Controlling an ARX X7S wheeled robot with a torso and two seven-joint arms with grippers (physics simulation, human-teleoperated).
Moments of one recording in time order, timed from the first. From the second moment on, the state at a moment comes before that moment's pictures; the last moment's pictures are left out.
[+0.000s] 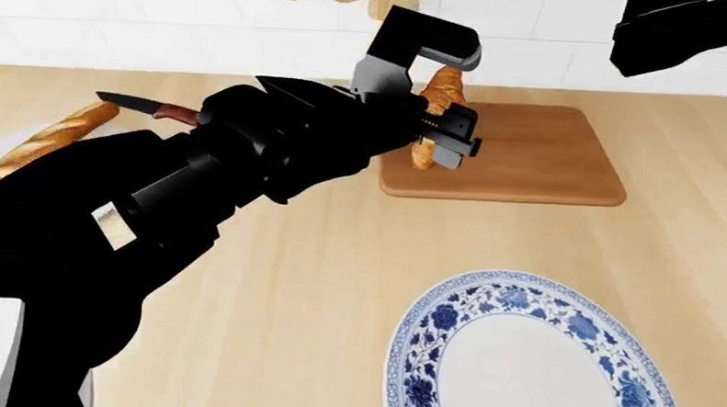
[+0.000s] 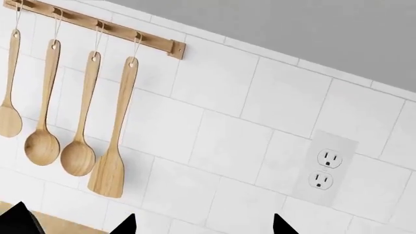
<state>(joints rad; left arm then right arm) -1.67 0.00 1.58 -0.87 -1.62 -0.36 -0.09 1.45 0.81 -0.22 -0.48 1.45 1.26 0.73</state>
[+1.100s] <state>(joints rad) -1.70 0.00 1.58 -0.88 -1.66 -0.39 -0.09 1.45 0.83 -0.24 -0.49 1.45 1.24 0.73</state>
